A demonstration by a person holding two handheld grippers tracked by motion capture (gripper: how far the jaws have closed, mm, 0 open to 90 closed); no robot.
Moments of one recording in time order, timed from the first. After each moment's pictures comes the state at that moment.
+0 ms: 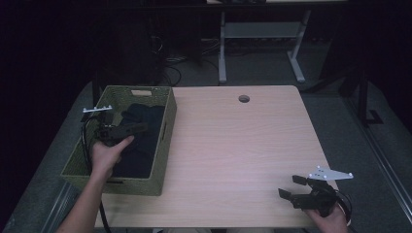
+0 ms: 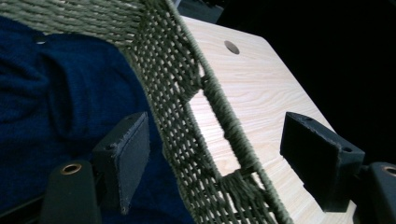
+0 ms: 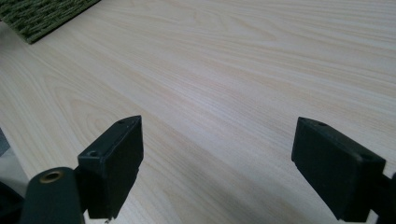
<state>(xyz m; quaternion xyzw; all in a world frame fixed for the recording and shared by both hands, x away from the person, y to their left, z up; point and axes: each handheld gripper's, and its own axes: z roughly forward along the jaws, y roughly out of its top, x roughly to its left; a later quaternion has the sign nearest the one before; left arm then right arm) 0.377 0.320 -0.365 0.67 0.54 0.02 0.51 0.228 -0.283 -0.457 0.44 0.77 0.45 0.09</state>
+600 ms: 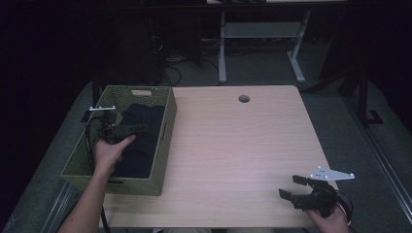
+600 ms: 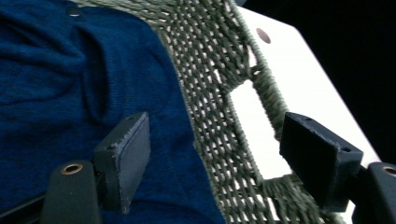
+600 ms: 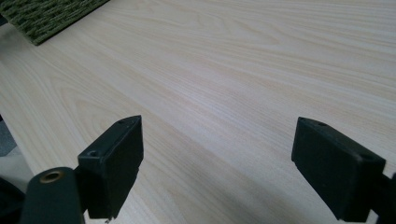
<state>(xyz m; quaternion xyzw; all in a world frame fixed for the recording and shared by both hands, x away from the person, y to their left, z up) 0.396 0.325 -0.384 0.67 0.58 0.02 0.46 0.226 -0.283 -0.454 0.44 0.77 0.45 0.09</state>
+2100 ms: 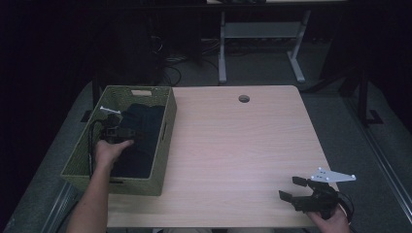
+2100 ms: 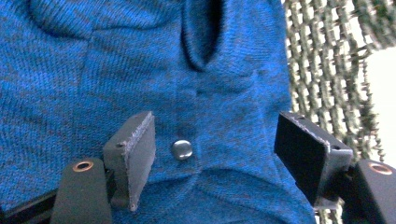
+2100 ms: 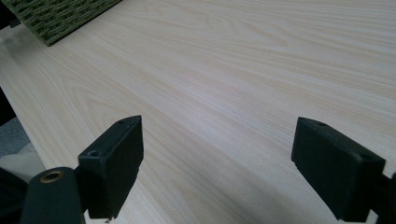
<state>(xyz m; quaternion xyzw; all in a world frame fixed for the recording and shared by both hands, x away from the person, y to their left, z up) 0.423 0.340 -0.419 0.69 0.66 -0.01 0.31 0.221 -0.283 -0.453 0.43 0.77 0.46 0.08</state>
